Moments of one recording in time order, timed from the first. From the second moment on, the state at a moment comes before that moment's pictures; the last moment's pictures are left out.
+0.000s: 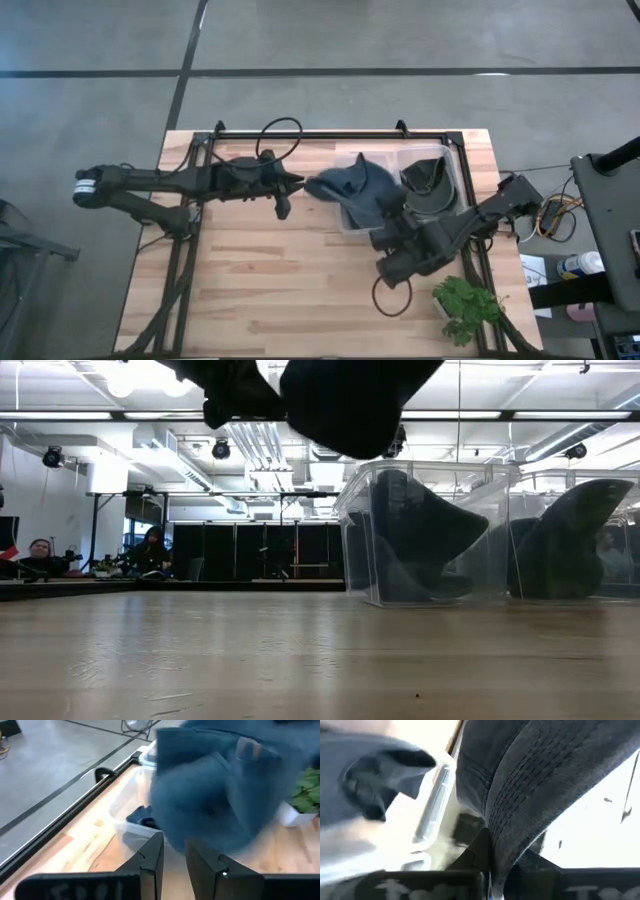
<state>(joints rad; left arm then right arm) 0.07 1.14 0.94 -0.15 -0.23 -0.21 0.50 1.70 1.69 -1.57 1.16 -0.16</state>
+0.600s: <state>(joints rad) 0.07 1.16 0.94 -0.10 0.06 -0.21 0.58 1.71 1.64 -1.41 1.23 -0.65</state>
